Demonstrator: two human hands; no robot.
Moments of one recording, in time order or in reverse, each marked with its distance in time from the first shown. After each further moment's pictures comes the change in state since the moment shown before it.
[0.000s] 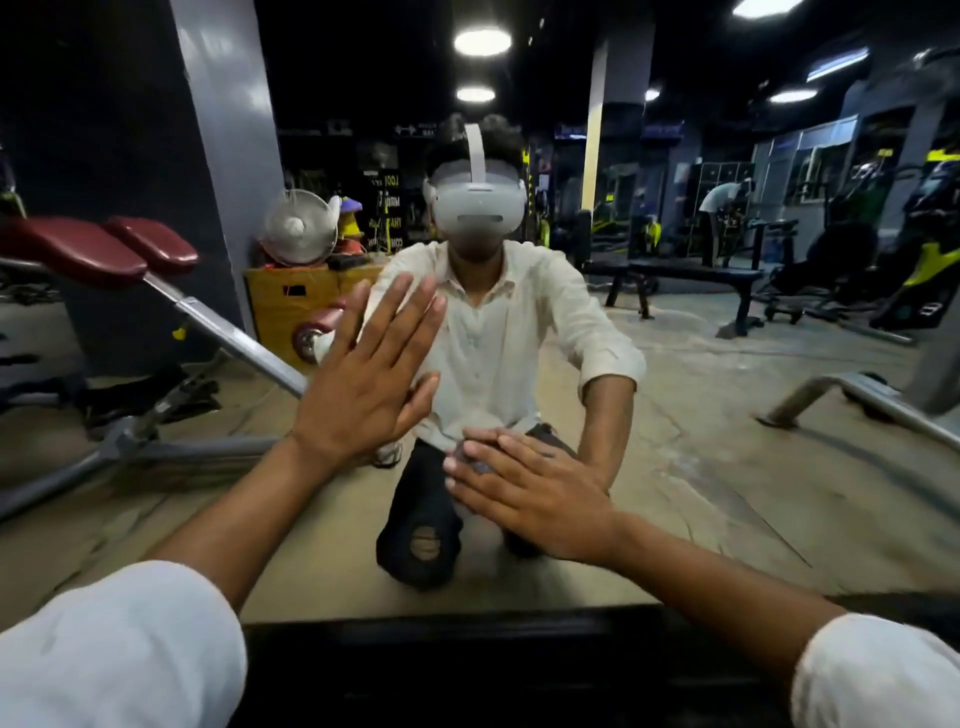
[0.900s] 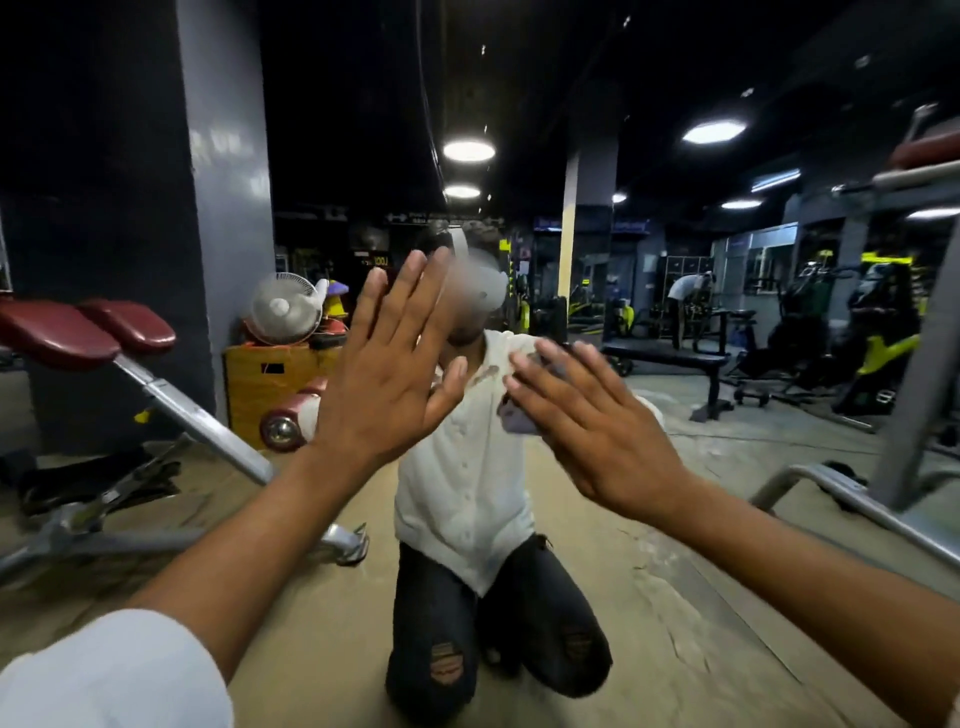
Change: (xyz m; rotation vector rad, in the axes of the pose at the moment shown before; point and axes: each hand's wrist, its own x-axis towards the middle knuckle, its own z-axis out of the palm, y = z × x) left_hand 0.142 -0.004 -0.021 -0.036 0.071 -0.152; right_hand 0.025 0.167 -0.114 -0.099 0.158 0.252
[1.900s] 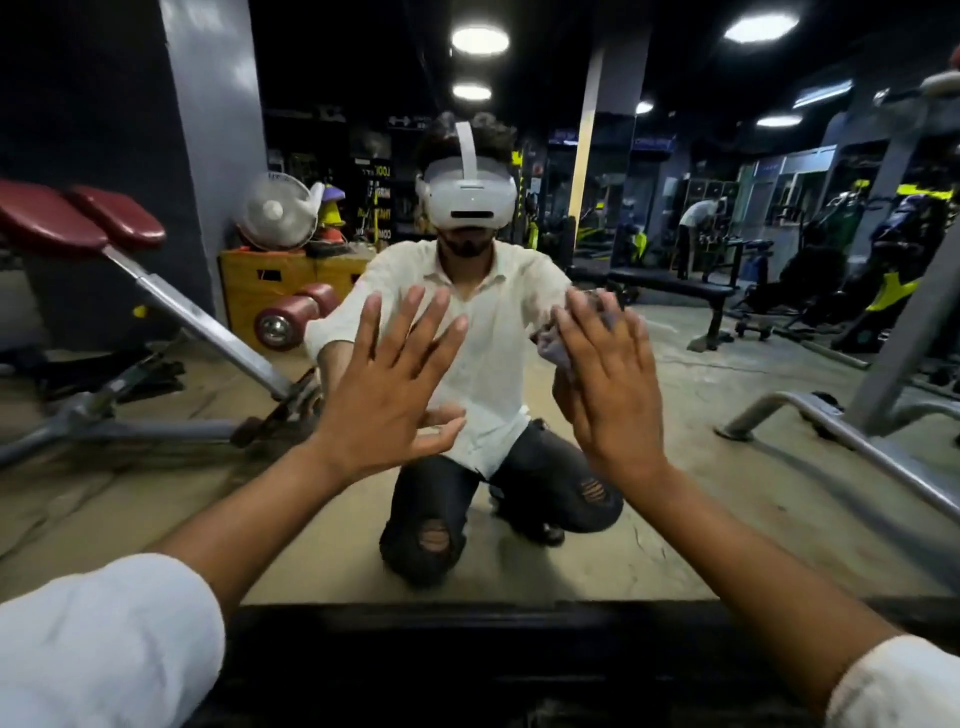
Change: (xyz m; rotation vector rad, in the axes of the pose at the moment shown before) left_hand -0.114 0.074 0.014 -0.039 -0.157 0.096; right_hand -0.091 -0.040 0.010 0.161 0.076 0.405
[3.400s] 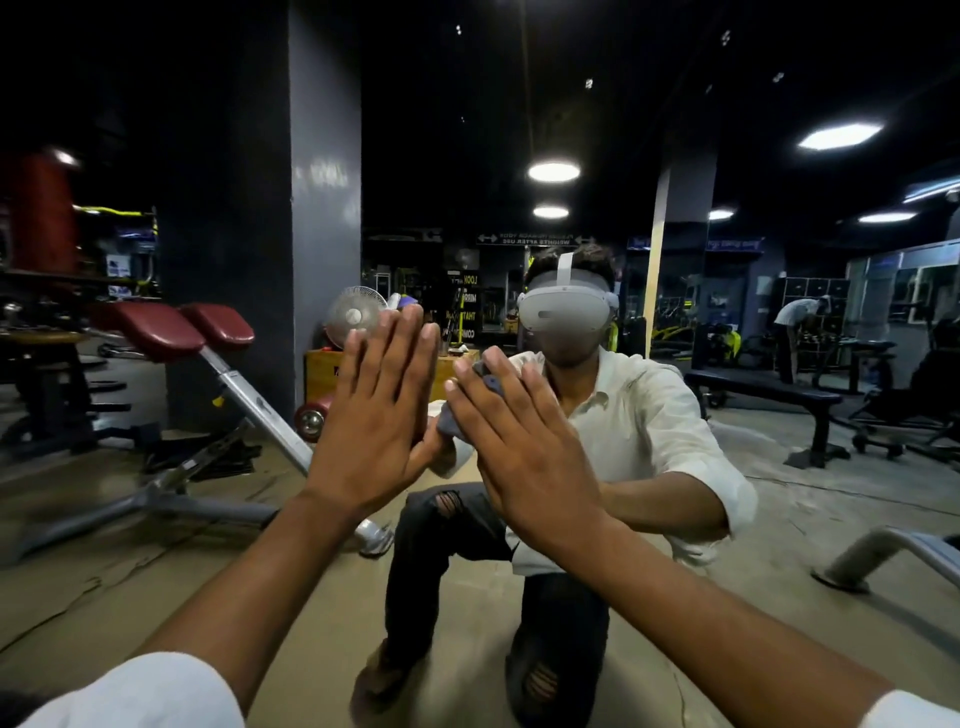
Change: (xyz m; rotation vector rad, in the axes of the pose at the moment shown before) left_hand 0.130 0.066 -0.015 0.142 0.004 -0.246; right_hand 0.051 0.074 -0.014 0.017 0.055 -0.341
